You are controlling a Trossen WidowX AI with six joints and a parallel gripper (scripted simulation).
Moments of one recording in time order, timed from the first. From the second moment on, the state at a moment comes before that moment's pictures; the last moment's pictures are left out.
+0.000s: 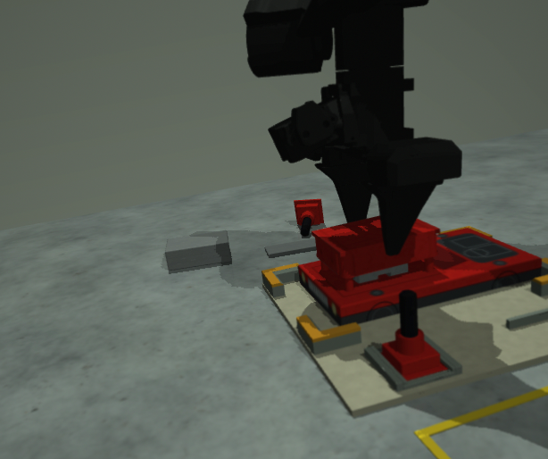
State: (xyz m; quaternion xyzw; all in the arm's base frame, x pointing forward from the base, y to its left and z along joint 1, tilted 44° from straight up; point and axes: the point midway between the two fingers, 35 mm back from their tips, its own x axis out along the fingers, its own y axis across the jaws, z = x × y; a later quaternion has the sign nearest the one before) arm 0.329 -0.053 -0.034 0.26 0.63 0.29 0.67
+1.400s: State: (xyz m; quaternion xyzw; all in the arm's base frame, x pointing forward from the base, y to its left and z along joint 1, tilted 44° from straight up) arm 0.329 -0.044 -0.044 0.25 0.63 0.29 0.67
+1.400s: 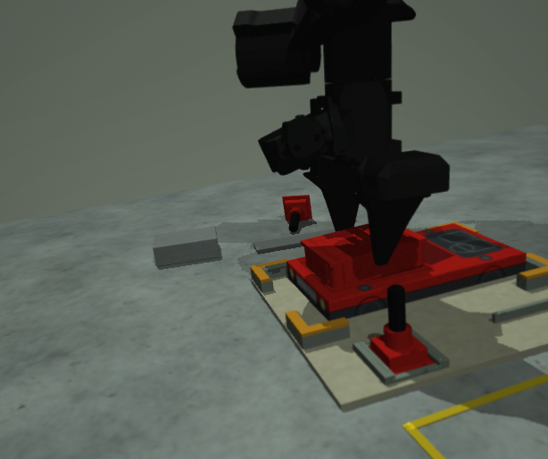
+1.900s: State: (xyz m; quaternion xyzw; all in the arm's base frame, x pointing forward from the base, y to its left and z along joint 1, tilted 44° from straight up) arm 0.329 -0.044 -0.044 0.25 0.63 0.29 0.67
